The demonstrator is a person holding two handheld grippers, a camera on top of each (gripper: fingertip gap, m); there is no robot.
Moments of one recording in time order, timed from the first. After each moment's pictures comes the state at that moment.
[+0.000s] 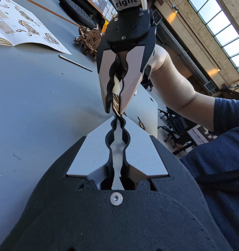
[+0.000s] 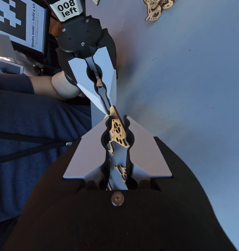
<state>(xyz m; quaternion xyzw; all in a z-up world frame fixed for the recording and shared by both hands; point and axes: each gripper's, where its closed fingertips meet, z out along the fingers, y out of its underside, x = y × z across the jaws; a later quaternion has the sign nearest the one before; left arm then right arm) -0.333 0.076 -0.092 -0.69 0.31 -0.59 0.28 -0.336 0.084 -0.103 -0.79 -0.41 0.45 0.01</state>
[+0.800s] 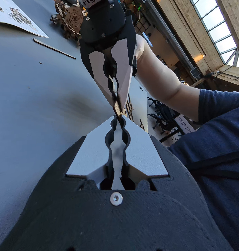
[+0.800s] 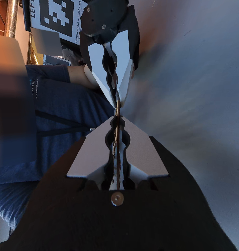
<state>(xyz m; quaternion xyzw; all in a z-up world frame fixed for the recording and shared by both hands) -0.326 0.061 -0.091 -0.67 0.35 -0.61 0.22 -0.323 0.059 -0.095 -0.73 -0.39 0.56 -0.08</state>
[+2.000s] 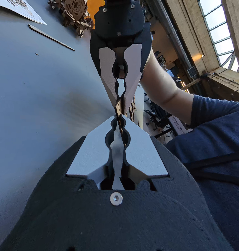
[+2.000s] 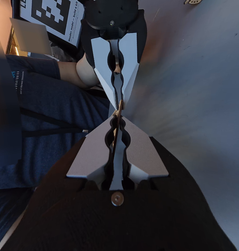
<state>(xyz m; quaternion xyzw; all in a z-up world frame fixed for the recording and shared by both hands) -0.322 0.063 -0.087 -0.69 0.34 -0.61 0.17 -0.325 0.057 -0.091 -0.72 -0.43 0.54 -0.02</state>
